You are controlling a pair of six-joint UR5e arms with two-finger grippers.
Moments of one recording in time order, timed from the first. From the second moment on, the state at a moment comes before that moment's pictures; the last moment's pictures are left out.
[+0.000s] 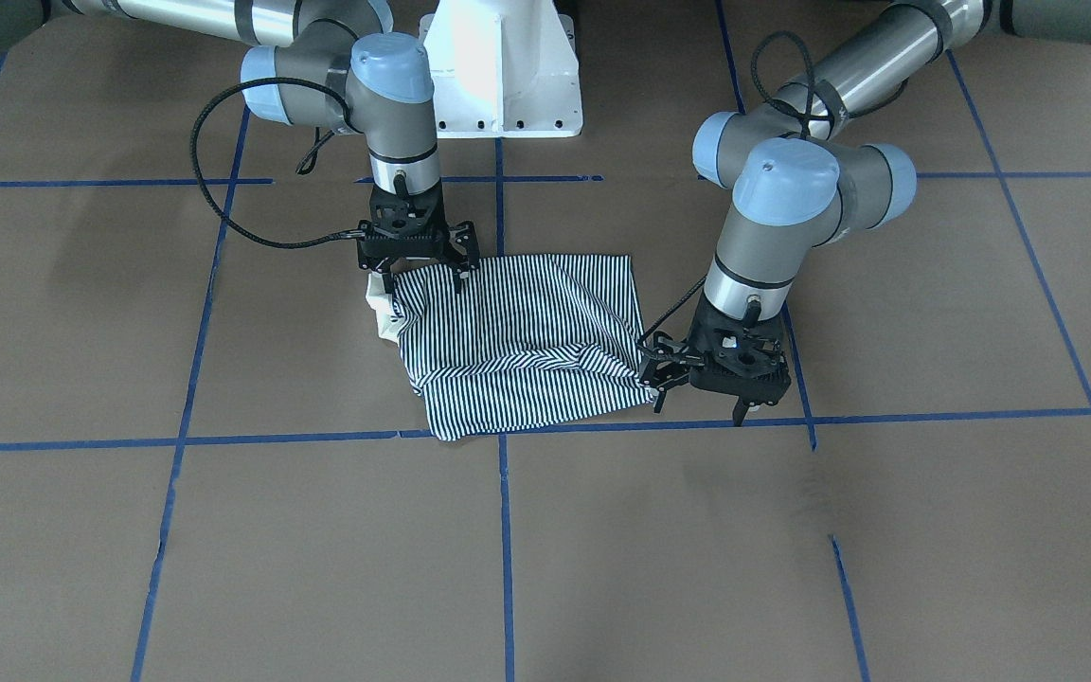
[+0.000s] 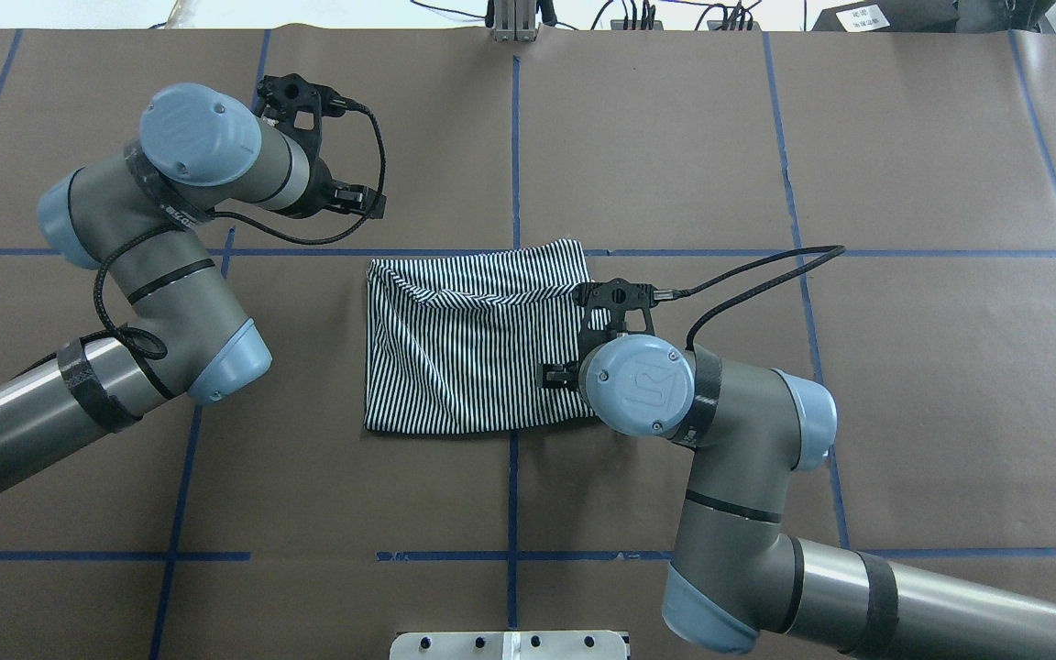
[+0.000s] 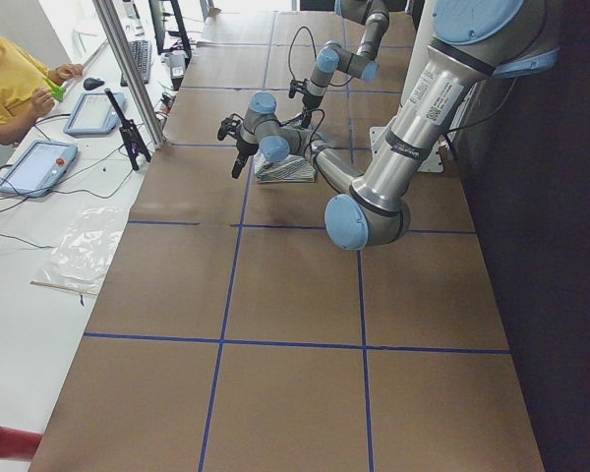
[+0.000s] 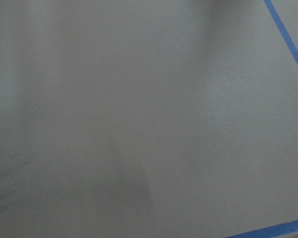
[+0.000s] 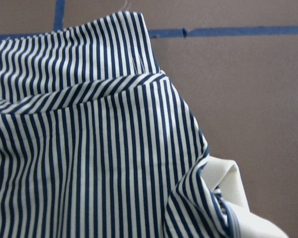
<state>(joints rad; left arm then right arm) -0.75 -2.15 -1.51 -1.98 -1.78 -0.88 0.39 -1.02 1.73 -1.48 1.54 1.32</state>
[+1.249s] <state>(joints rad) -1.21 -1.62 -1.88 -1.88 -2.10 -0.10 1.24 -1.53 1.92 -1.67 2.11 0.11</state>
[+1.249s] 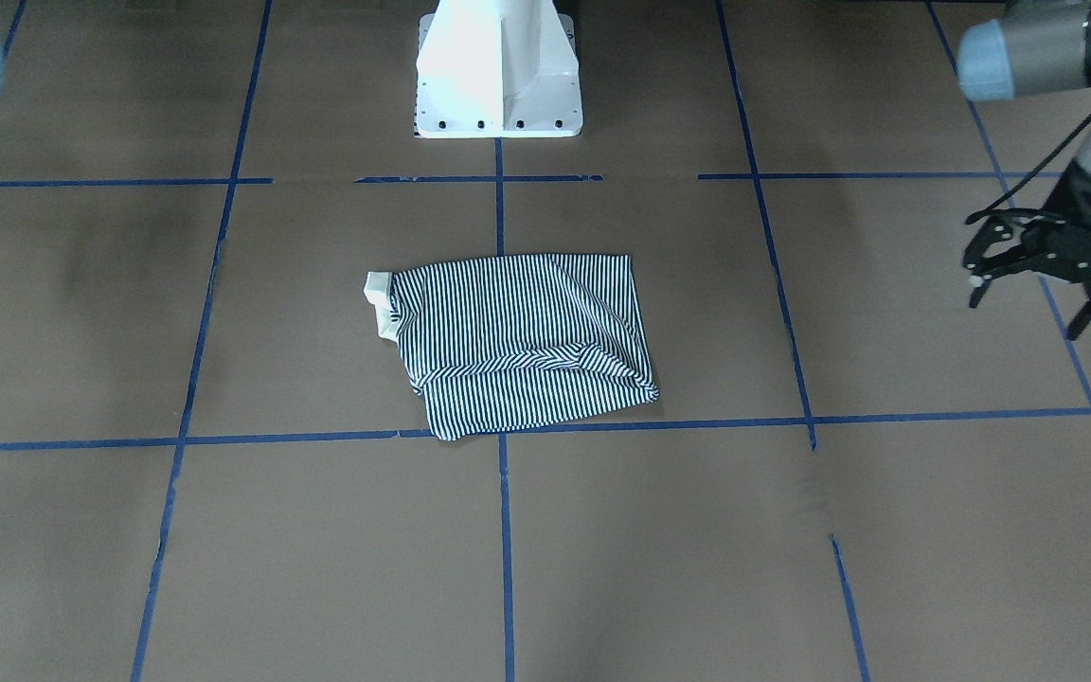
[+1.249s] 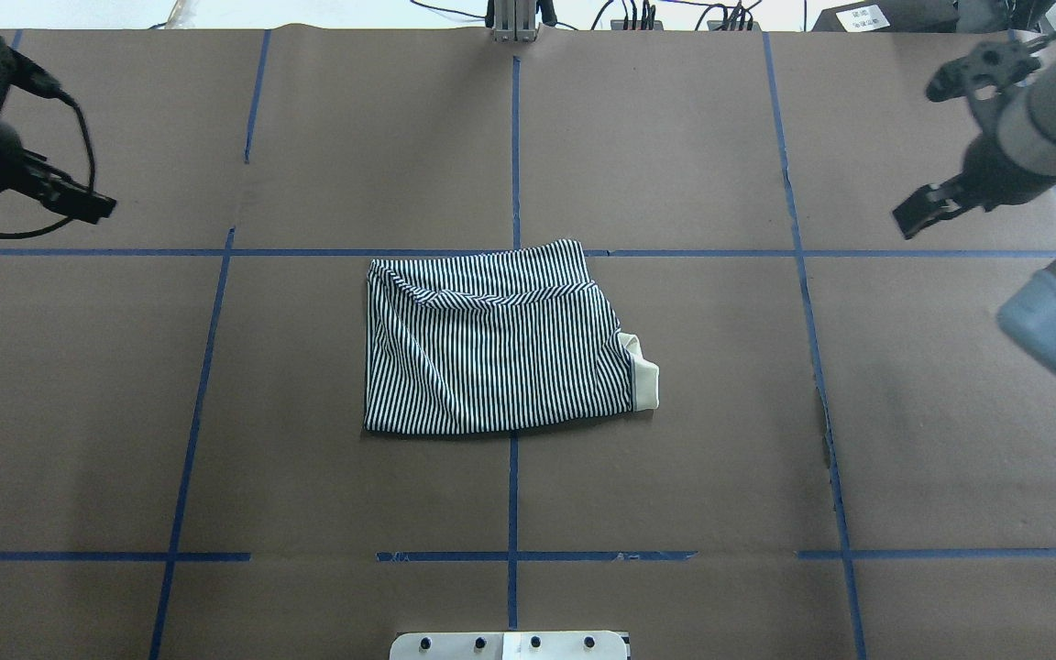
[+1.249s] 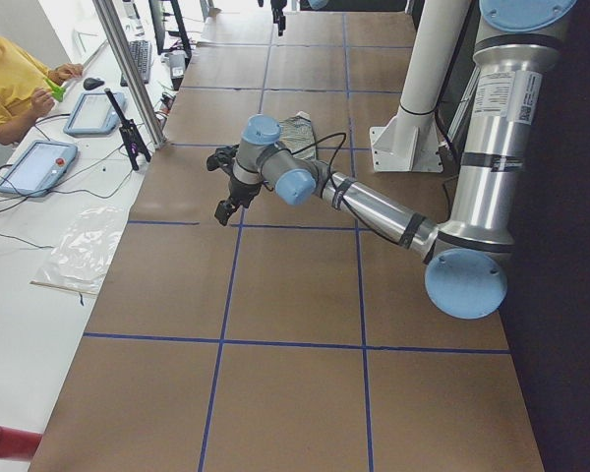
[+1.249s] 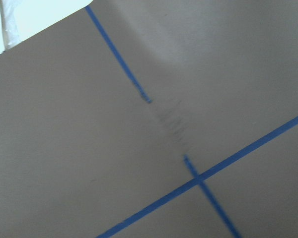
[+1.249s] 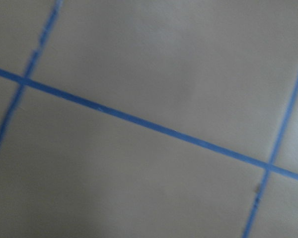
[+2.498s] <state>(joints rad) -1.56 -1.46 -1.61 -1.67 -2.29 0.12 1.54 -1.79 1.82 -1.64 2.26 -0.02</state>
